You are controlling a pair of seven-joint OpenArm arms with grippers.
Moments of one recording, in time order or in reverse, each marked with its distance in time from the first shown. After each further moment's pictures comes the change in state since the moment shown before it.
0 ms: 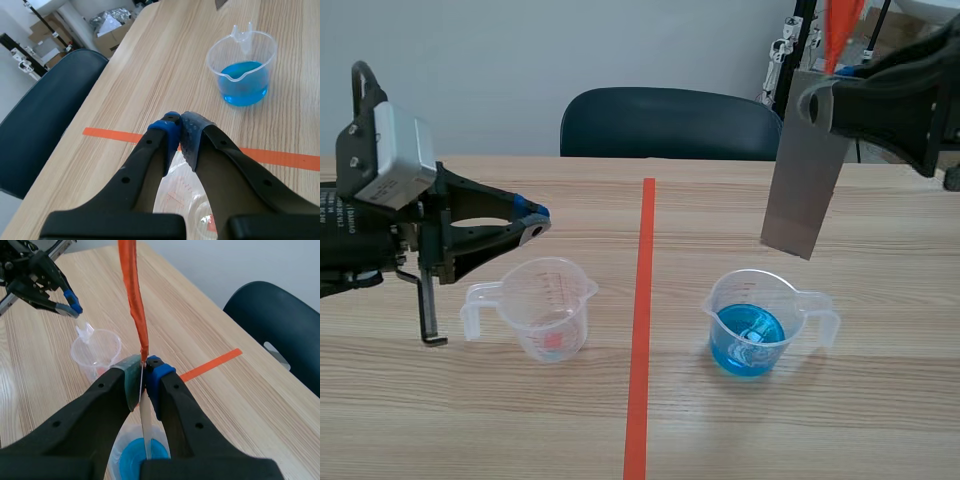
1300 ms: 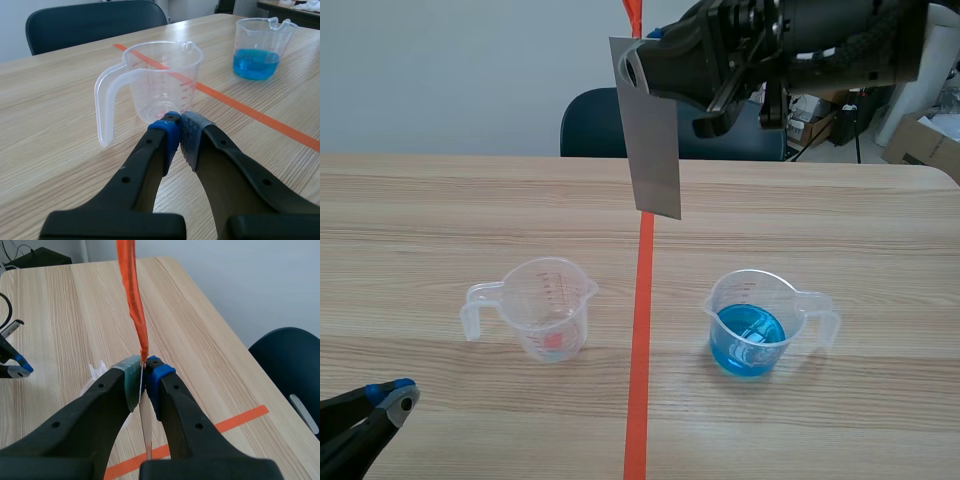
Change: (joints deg) left arm 21.5 8.6 -4.7 -36.5 -1.5 15.0 -43.3; right arm 15.7 -35.0 0.0 0.0 -6.4 0.2 -34.4
